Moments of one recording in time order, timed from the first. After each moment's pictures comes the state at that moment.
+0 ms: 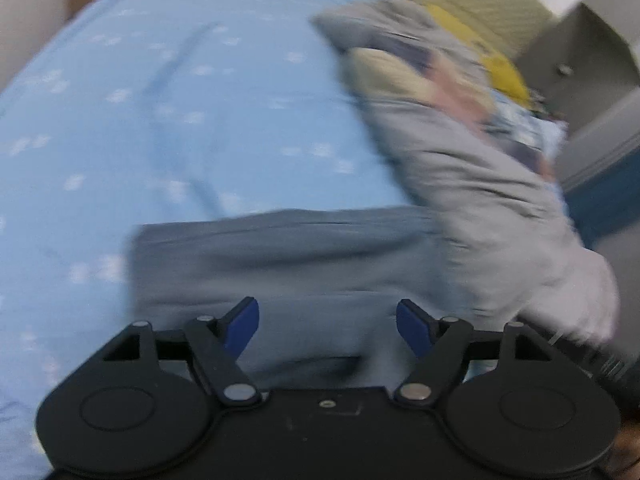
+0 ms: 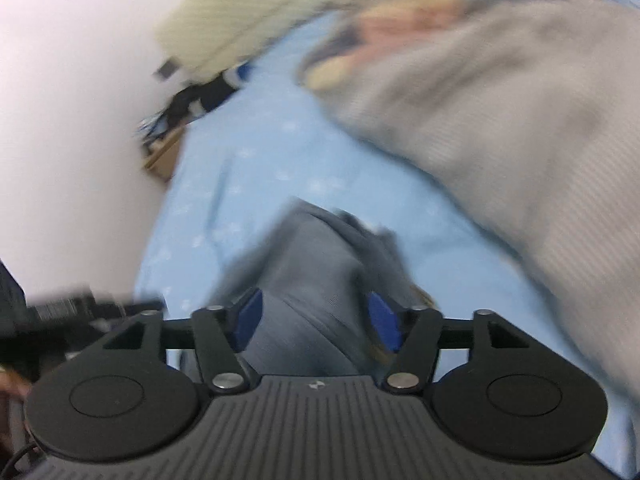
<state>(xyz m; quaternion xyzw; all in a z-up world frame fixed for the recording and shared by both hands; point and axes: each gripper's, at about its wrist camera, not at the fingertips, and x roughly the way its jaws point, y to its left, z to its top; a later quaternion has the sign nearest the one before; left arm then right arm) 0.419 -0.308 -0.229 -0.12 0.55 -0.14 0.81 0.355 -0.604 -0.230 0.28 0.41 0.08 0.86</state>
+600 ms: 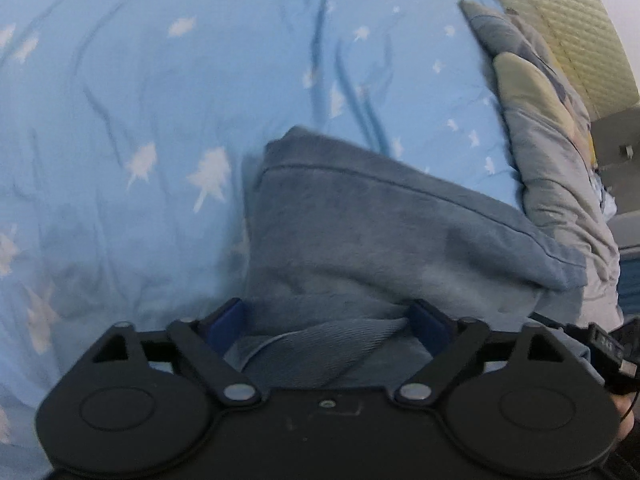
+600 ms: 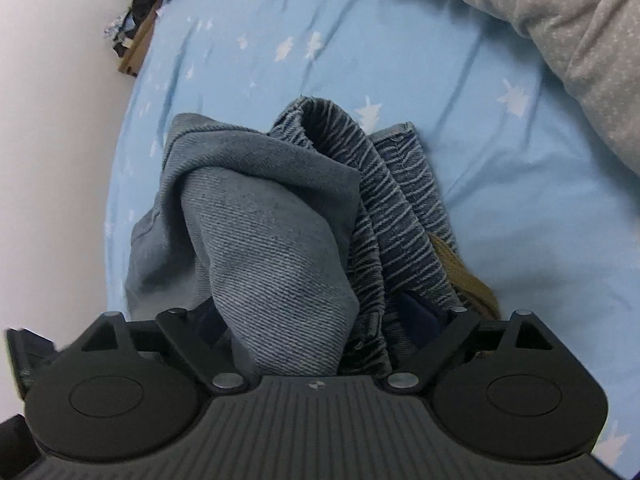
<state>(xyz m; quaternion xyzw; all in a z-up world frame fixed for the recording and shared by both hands) 0.435 -0.196 -0.376 -0.28 0.60 -0.08 0.74 0.445 -0.597 -0.383 0.32 0.57 0.14 0.74</state>
